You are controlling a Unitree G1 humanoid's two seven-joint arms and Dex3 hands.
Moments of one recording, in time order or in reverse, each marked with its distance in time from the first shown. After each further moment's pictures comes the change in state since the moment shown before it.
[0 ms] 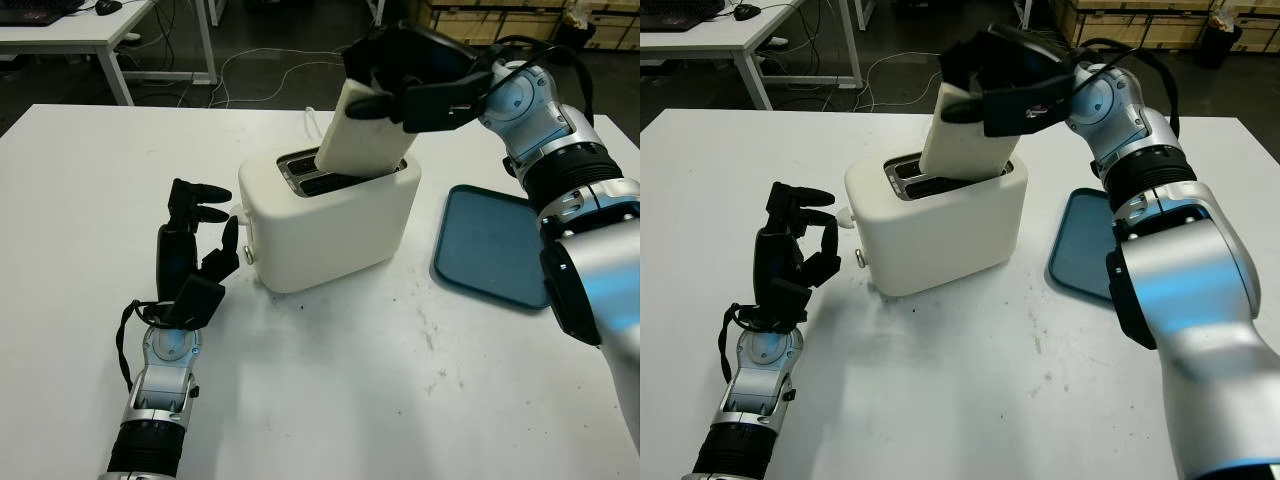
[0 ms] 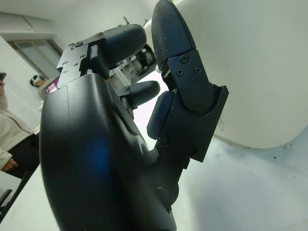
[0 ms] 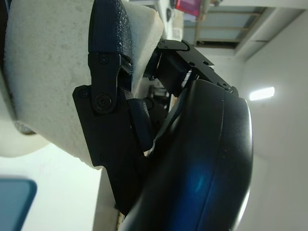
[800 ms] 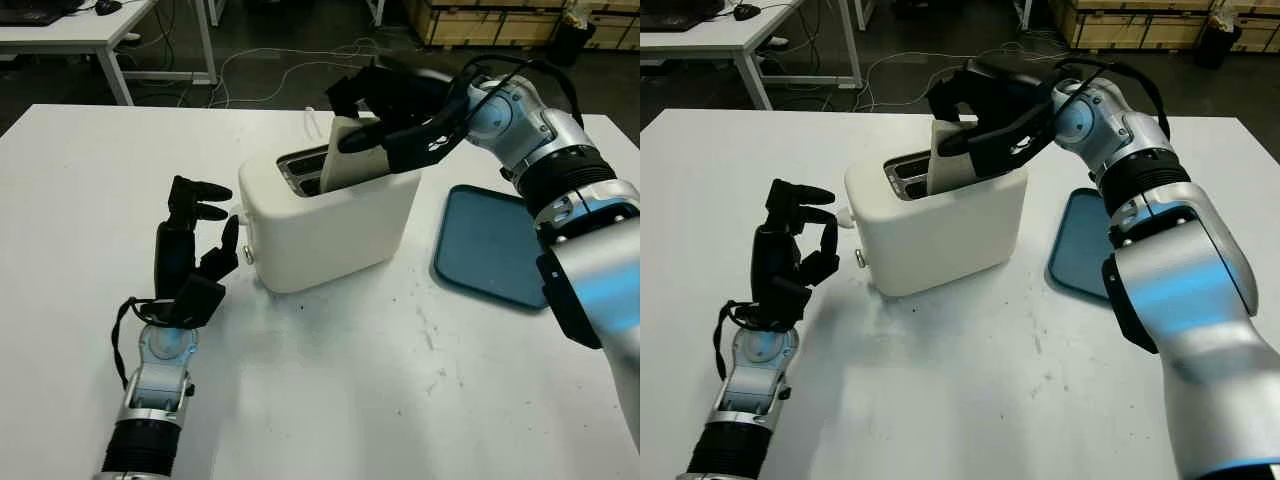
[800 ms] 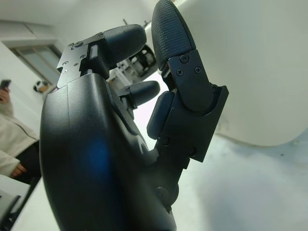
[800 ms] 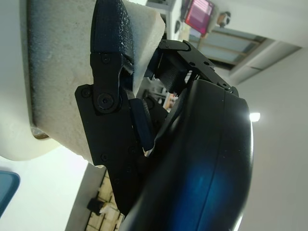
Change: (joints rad) left arm -0.004 0.058 -0.001 -0.030 0.056 0.015 -0.011; right arm 0.003 0.009 0.103 0.001 -0.084 -0.088 -0.073
